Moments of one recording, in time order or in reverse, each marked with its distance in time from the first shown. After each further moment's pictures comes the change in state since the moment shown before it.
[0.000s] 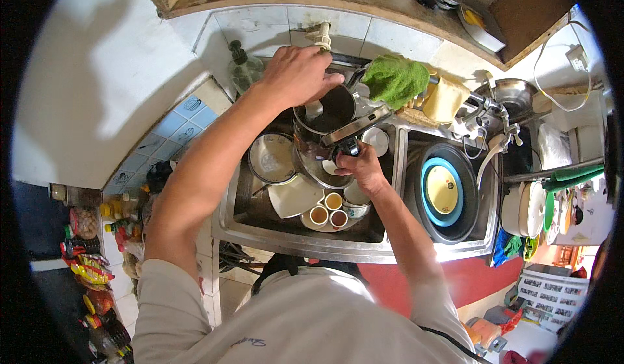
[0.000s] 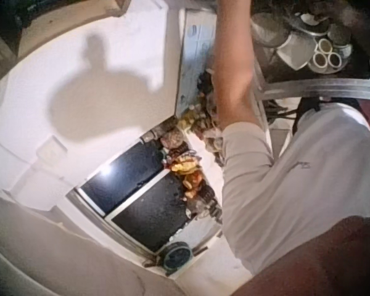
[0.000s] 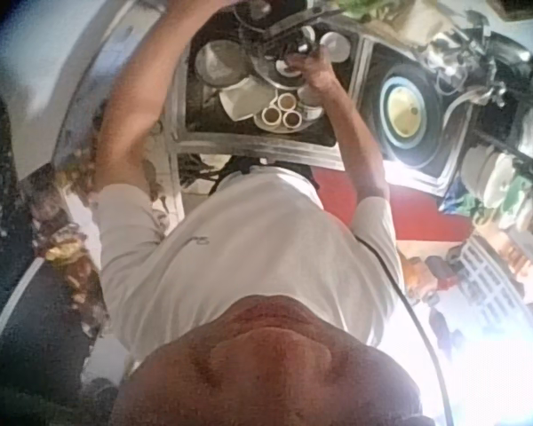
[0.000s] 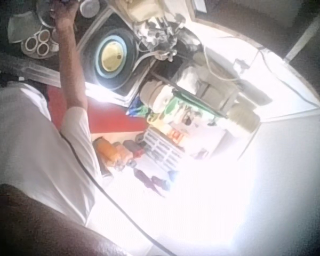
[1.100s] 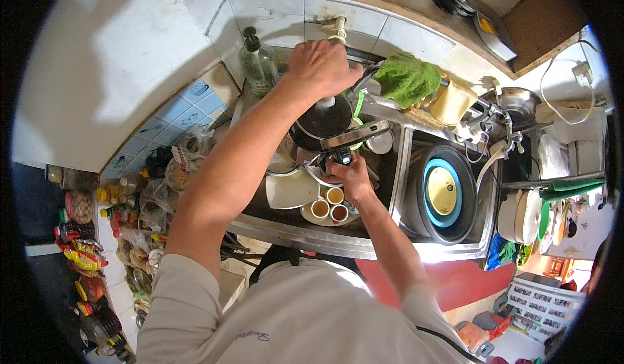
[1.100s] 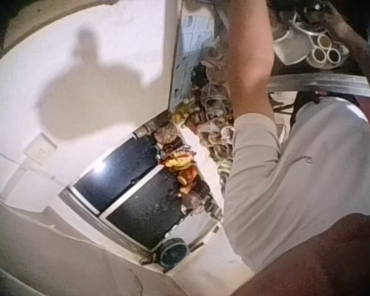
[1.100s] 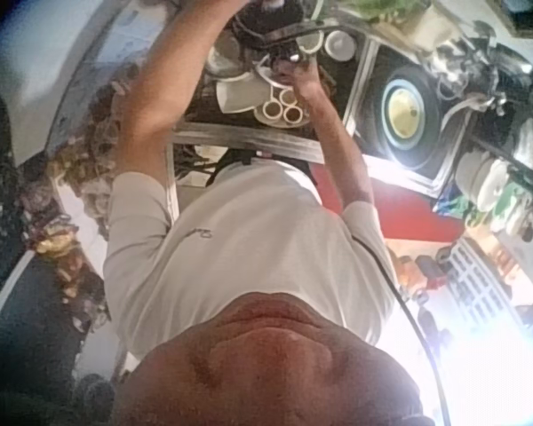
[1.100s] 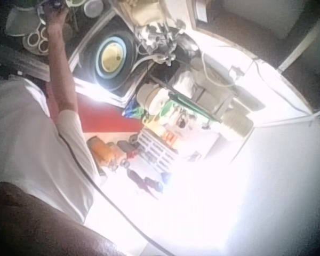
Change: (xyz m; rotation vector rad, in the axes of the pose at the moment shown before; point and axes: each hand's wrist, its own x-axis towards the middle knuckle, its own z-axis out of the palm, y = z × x) left_hand 0.003 0.025 -0.018 -0.121 -0.155 -0.314; right_hand -0.018 0.034 0.047 0.074 0.092 0.012
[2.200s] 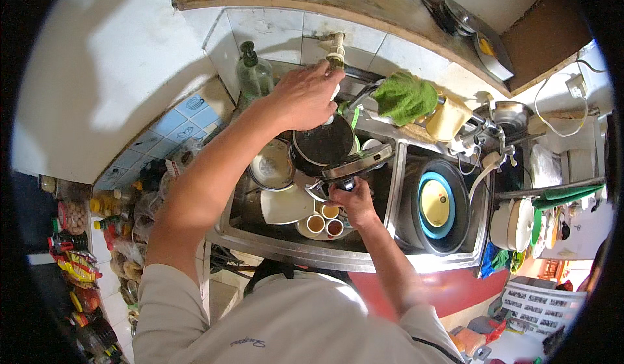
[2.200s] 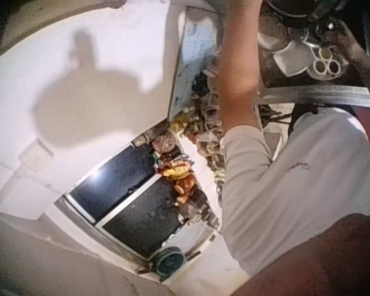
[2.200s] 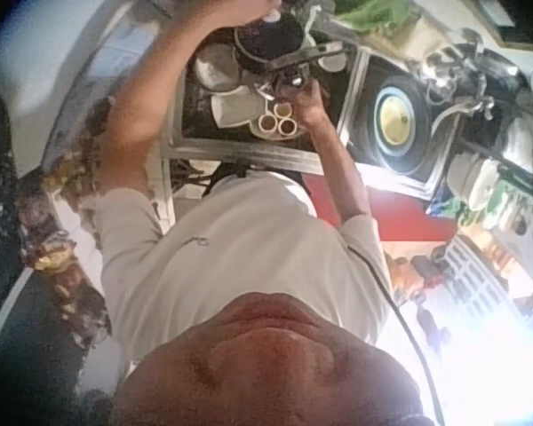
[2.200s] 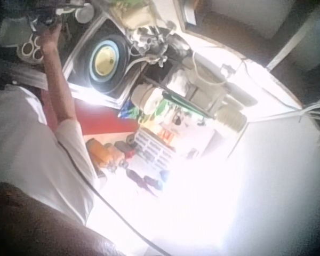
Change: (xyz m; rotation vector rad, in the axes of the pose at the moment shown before) left_hand -0.013 -0.046 0.010 -0.015 0.005 0.359; right_hand -0.018 -0.009 -0.004 -0.075 0.039 -0.004
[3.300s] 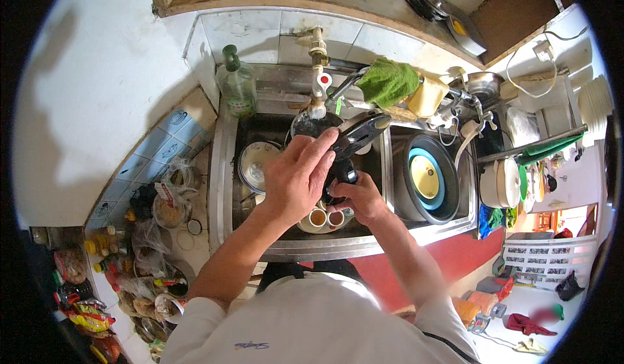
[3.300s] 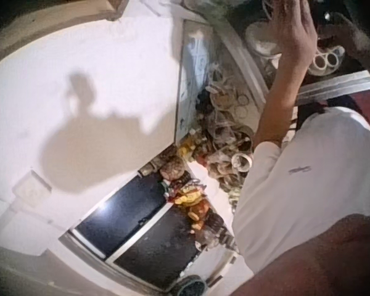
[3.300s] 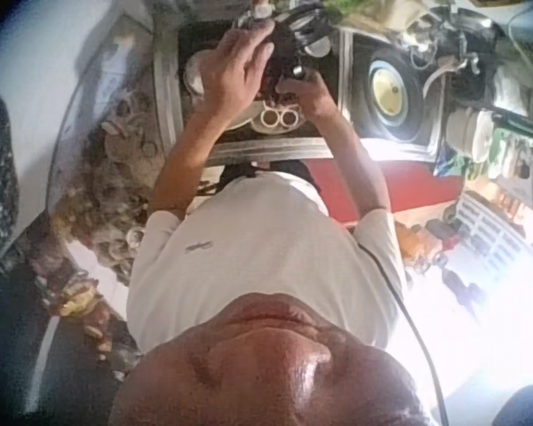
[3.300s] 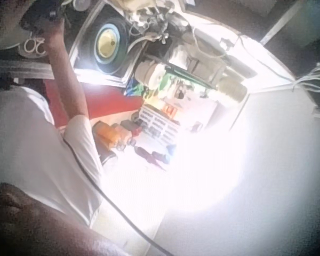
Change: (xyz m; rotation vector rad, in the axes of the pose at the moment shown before) left_hand -0.120 0.032 0.052 -0.501 0.744 0.173; right_hand -0.036 -0.045 0.042 0.078 0.064 0.180
